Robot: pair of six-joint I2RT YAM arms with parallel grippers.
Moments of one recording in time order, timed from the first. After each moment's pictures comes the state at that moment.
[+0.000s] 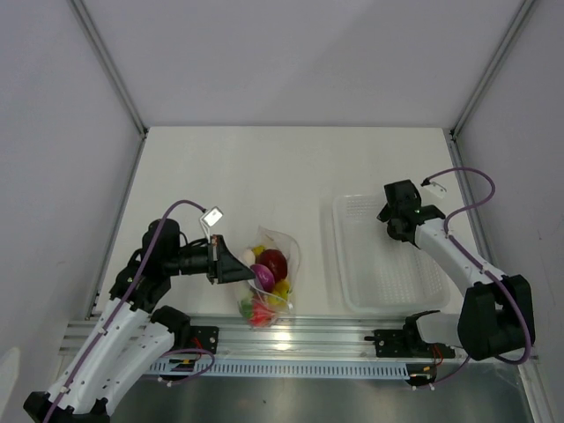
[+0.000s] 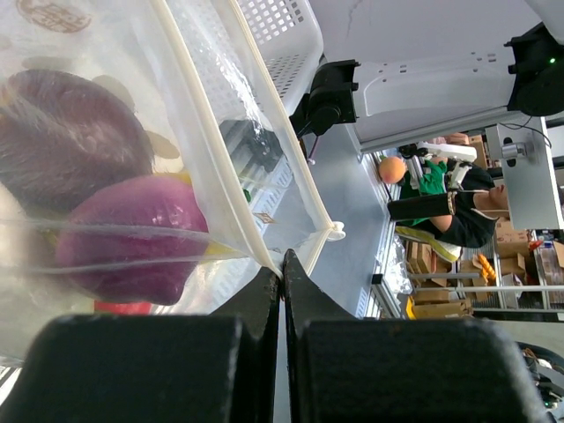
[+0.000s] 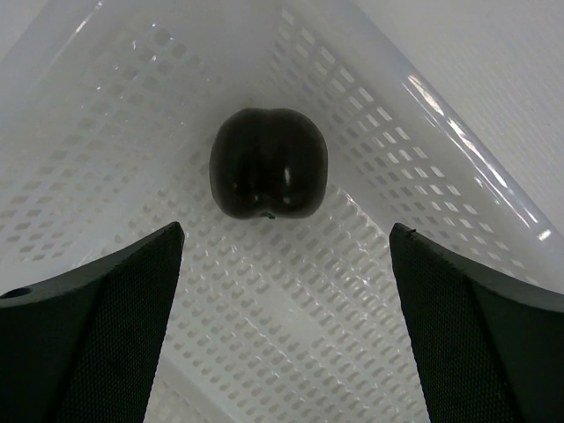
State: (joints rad) left arm -0.40 0.57 0.63 -0.51 0.90 -0.67; right arm 0.27 1.27 0.87 -0.63 0.57 0.83
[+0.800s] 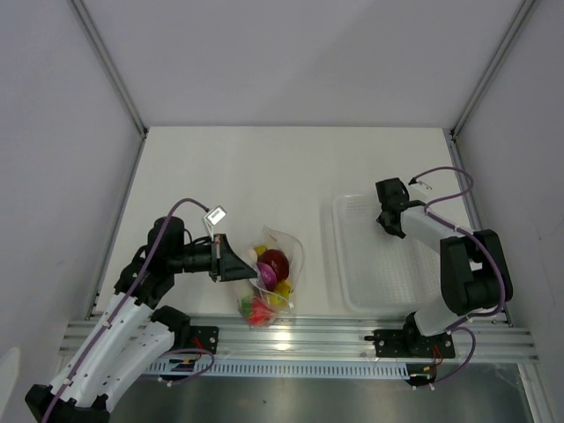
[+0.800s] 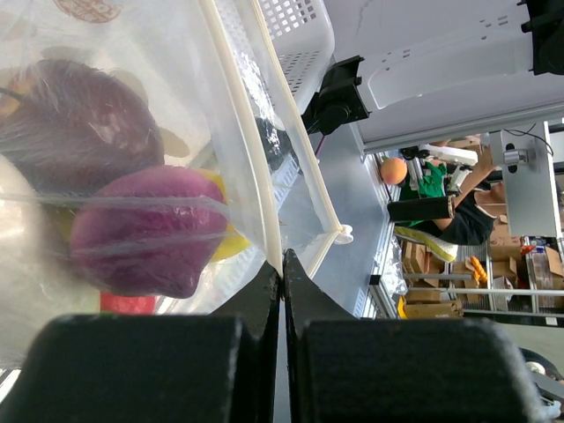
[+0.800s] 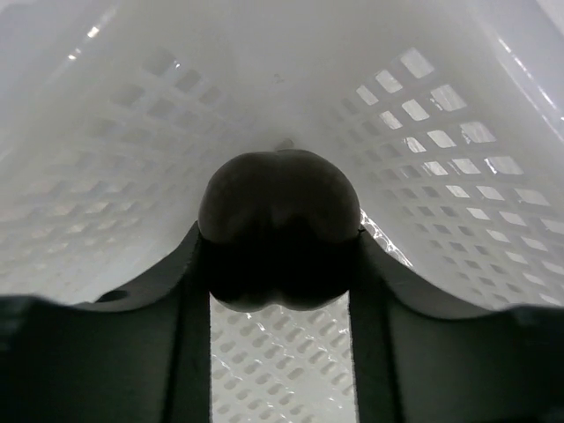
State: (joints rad) left arm -0.40 0.61 0.62 -0.49 0.89 -0.68; right arm 0.23 1.56 0.87 -0.37 0.54 0.78
